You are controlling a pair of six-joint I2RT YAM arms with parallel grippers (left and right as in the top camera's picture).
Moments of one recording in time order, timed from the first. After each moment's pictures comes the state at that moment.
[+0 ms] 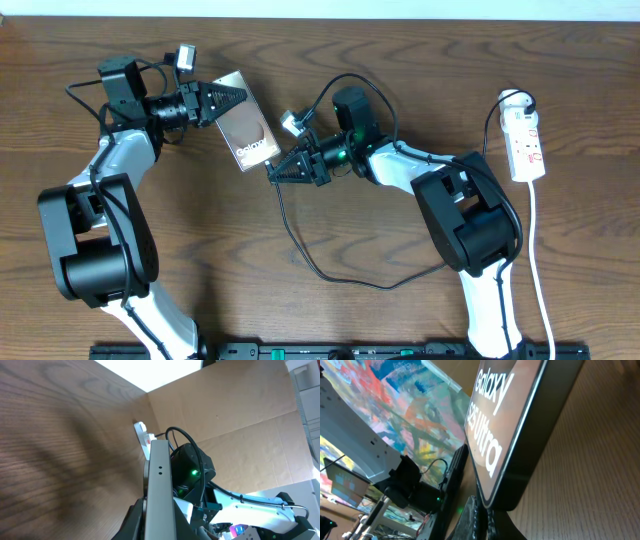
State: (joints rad) left arm 0.21 1.94 1.19 0.21 1.47 -0.62; right arm 0.52 2.24 1.33 0.36 -1.43 0.25
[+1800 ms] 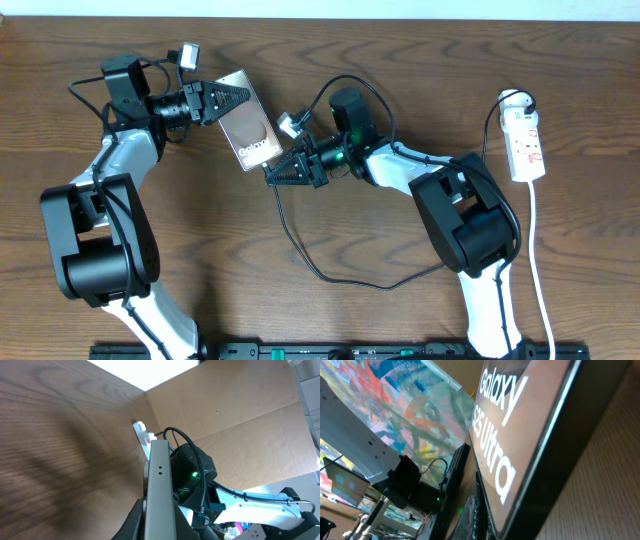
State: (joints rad) left arm 0.20 1.94 1.19 0.24 1.47 -0.59; right arm 0.53 2.24 1.33 0.35 -1.42 0.25
